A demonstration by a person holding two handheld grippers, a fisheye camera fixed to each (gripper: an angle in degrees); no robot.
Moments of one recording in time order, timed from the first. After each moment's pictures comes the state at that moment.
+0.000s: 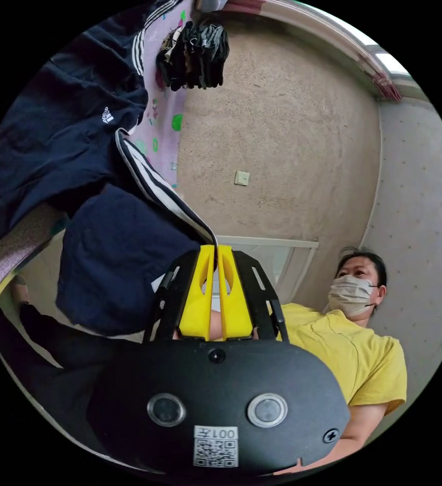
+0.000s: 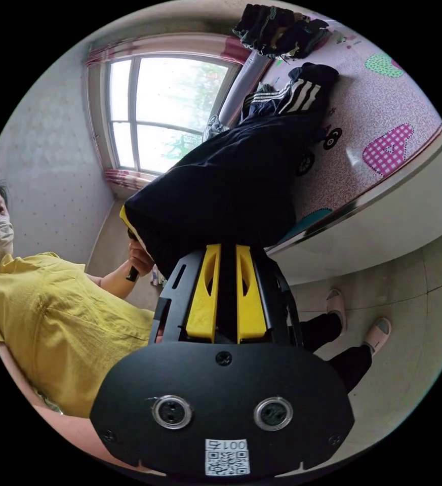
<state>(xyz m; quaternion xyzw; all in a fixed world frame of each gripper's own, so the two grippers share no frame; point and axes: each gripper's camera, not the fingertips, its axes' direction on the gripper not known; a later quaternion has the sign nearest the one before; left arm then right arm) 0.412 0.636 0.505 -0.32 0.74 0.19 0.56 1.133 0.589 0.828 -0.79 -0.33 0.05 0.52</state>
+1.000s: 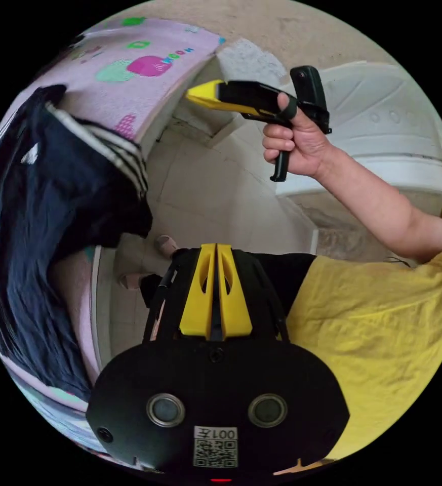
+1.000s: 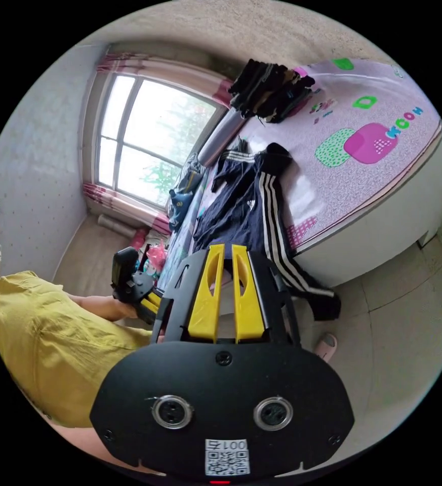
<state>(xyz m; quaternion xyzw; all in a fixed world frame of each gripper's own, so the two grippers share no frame) 0.593 0.917 0.390 -0.28 0.28 0.66 0.64 1.160 0.499 0.899 -0.74 -0.28 -0.02 0.62</state>
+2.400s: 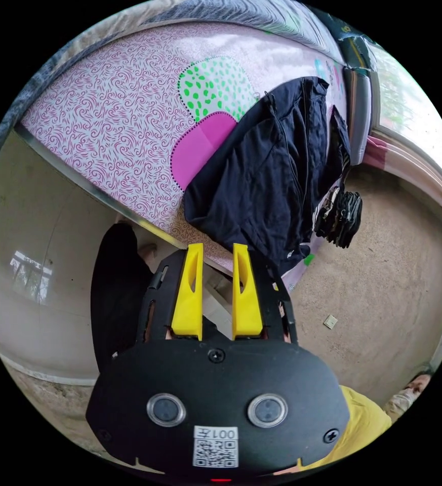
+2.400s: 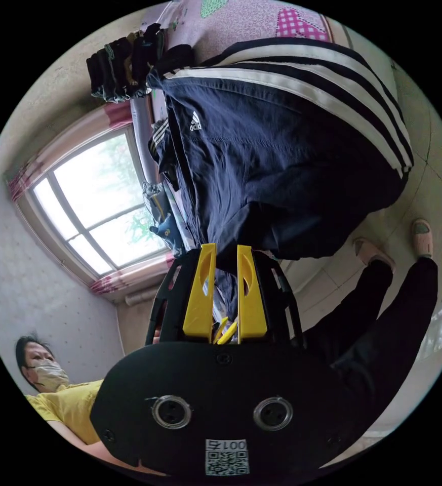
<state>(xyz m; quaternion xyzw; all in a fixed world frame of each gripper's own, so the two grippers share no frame) 0.033 0.587 0.405 -0.29 0.43 -0.18 0.84 1.022 0.623 0.876 -0.79 -0.05 0.25 0.56</state>
